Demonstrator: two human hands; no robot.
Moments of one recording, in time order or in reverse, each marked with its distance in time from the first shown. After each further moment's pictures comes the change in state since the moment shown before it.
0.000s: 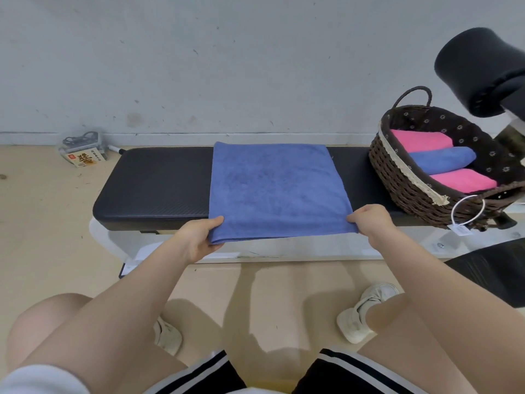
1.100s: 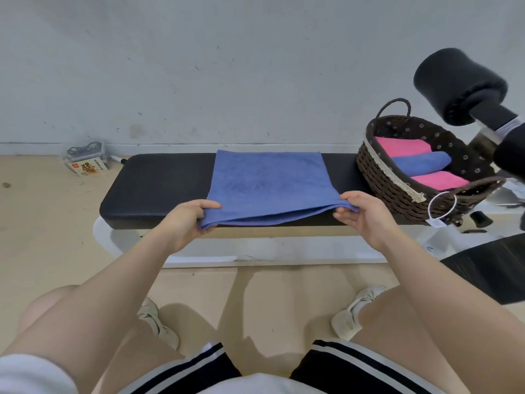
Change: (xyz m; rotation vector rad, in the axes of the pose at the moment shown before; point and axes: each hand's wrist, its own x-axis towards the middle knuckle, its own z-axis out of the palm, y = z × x) left_hand -0.038 0.022 -0.007 0.275 -0.027 0.286; right_hand -0.059 -0.011 -0.038 0.705 -0.392 -0.214
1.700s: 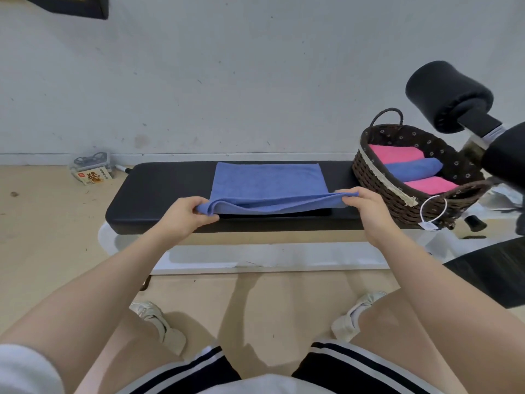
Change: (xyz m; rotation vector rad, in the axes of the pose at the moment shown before) left_hand -0.023 0.018 -0.006 0.722 0.038 0.372; right_hand -0.008 -0.017 0.003 -0.349 0.090 -0.215
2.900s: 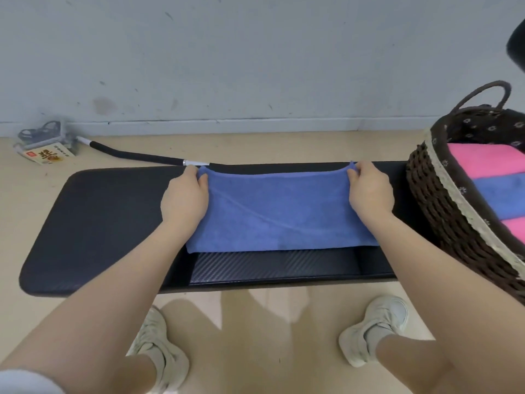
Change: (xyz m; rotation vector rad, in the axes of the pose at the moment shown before) left_hand 0.203 -0.013 0.035 0.284 0.300 -0.189; right_hand 0.196 0.033 0.074 -0.791 0.255 0.102
